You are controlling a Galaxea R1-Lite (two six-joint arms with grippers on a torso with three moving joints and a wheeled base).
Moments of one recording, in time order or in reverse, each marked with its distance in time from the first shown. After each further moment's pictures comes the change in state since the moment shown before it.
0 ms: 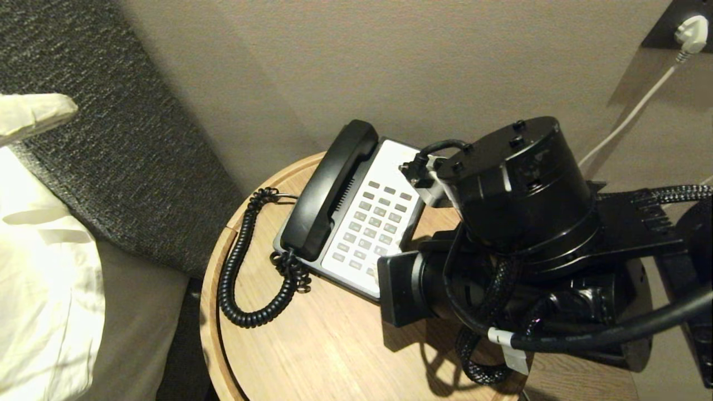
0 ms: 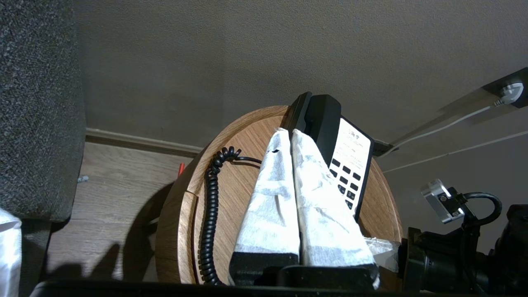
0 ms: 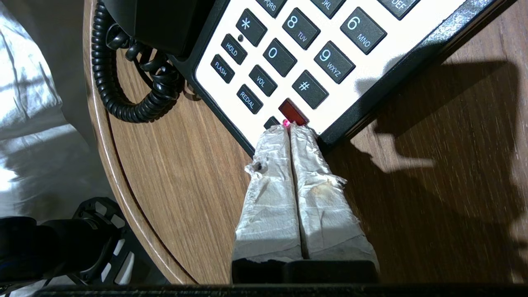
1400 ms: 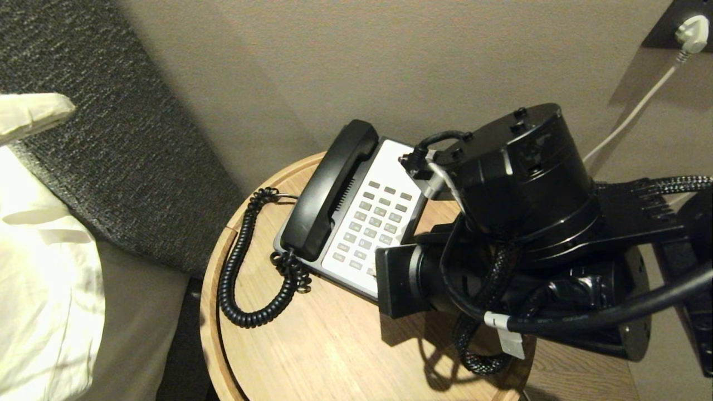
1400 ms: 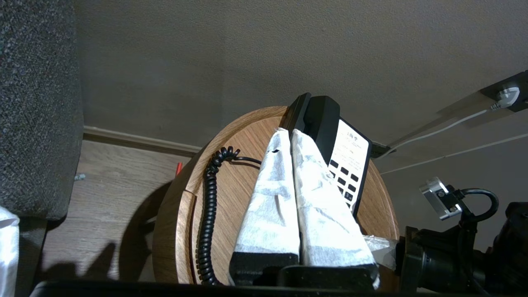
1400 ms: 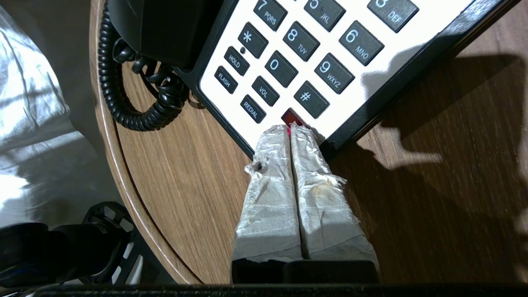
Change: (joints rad) left arm 0.002 -0.004 0.000 0.002 -0.001 -0.015; right arm 0.001 0.002 -0.027 0.004 0.005 0.022
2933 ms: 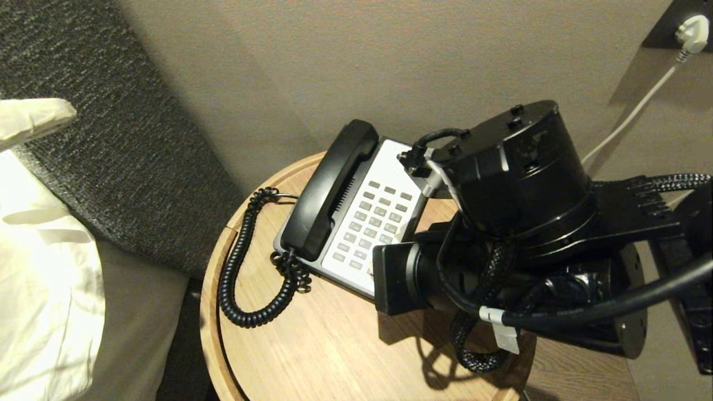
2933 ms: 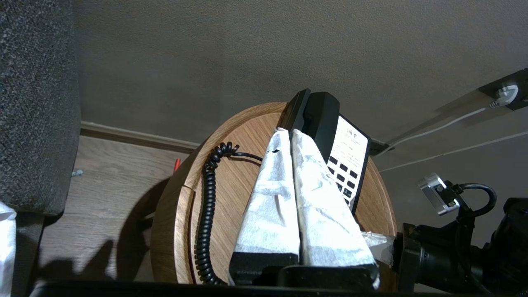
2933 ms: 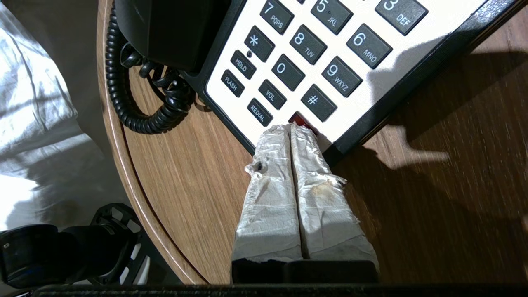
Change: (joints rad) left arm 0.000 -0.003 0.006 0.004 -0.004 -0.011; right arm 0.002 0.005 -0.011 0.000 0.007 0.017
